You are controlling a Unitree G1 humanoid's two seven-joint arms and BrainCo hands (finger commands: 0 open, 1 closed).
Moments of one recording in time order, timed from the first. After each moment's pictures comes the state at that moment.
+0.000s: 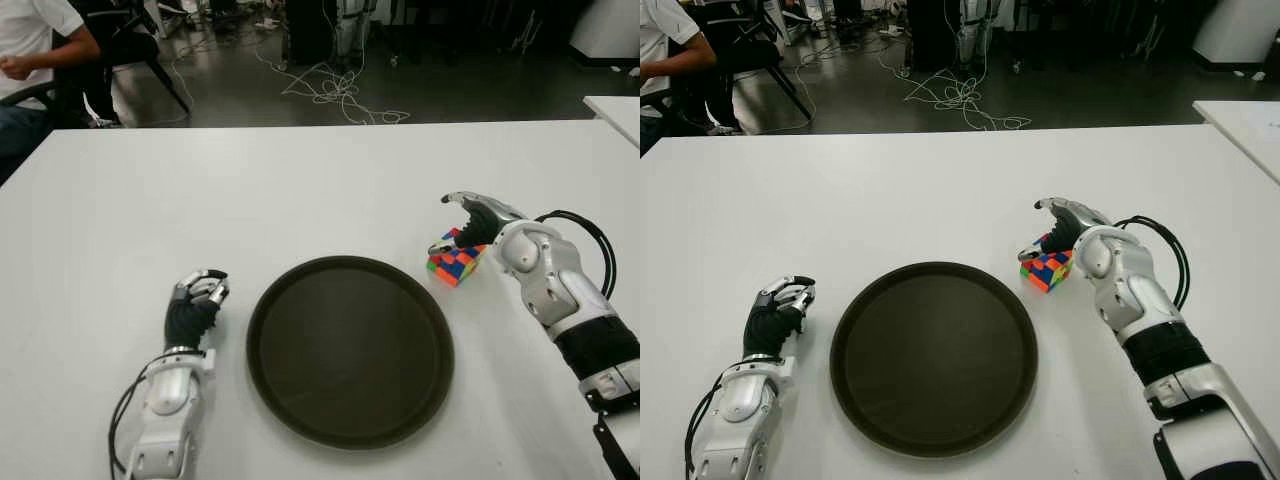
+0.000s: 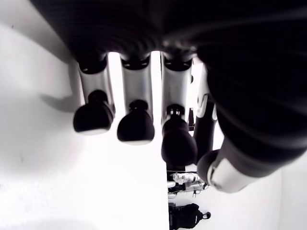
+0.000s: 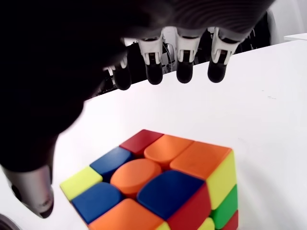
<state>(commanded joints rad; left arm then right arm) 0.15 -0.05 0.08 0.07 -0.02 0.07 0.09 -0.52 -0.47 0.34 0.39 -0.61 0.27 0.31</state>
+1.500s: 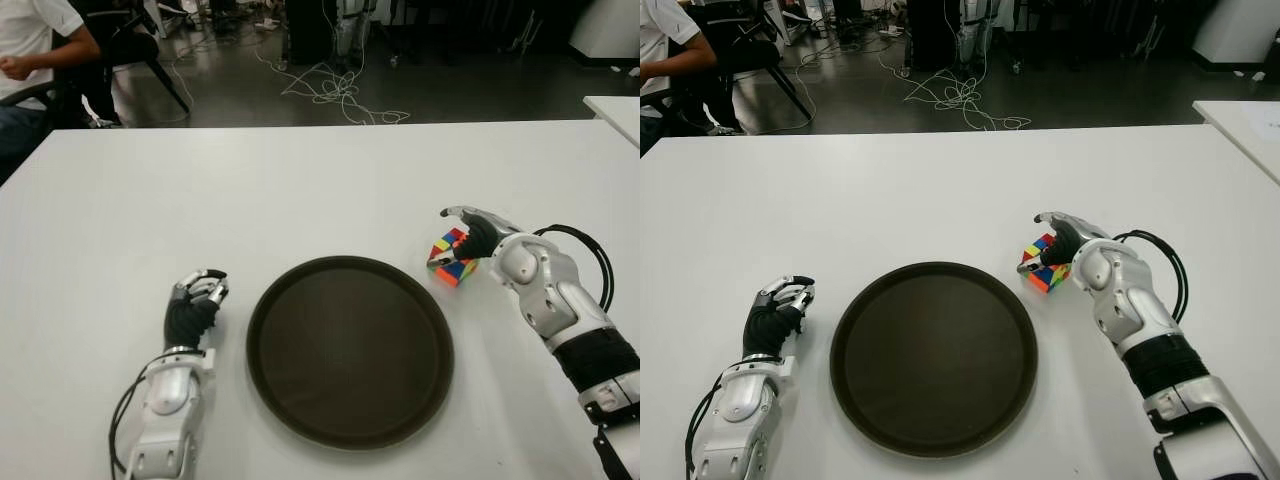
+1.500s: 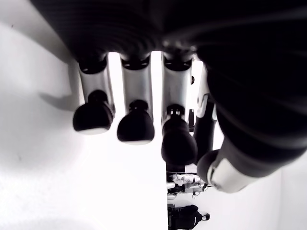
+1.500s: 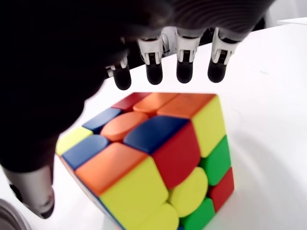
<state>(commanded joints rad) 0.15 -0.04 0.08 0.07 -0.01 0.06 0.09 -0.46 -0.45 0.33 0.36 -0.59 0.30 0.31</state>
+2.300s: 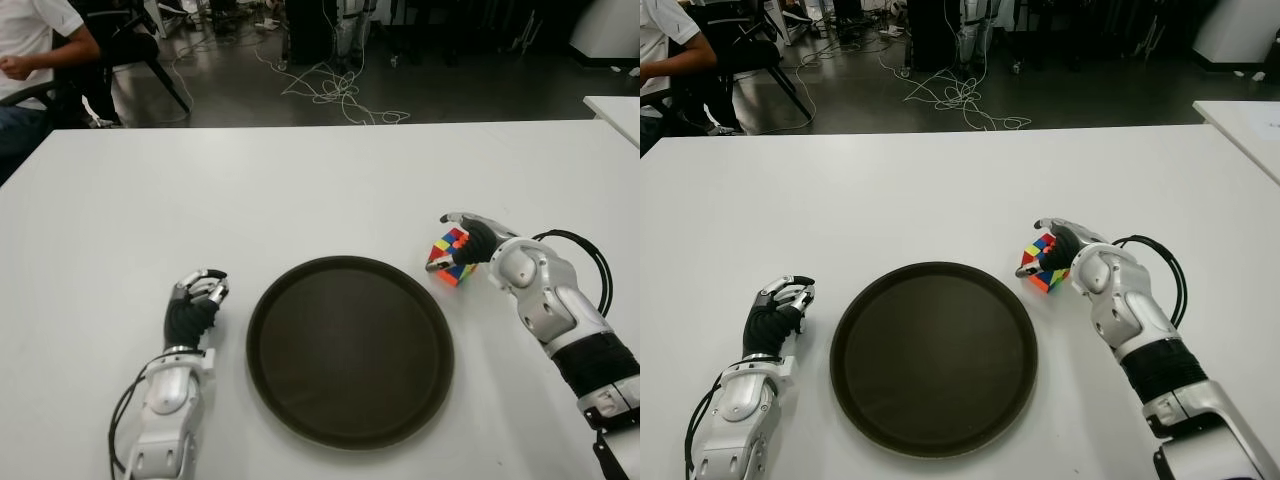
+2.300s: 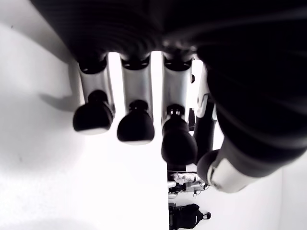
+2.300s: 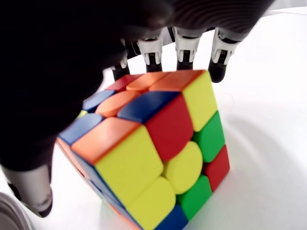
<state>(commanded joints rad) 0.15 -0.05 0.08 0.06 -0.02 0.08 0.09 -0.44 -0.45 0.33 0.34 -0.57 0.31 0.30</state>
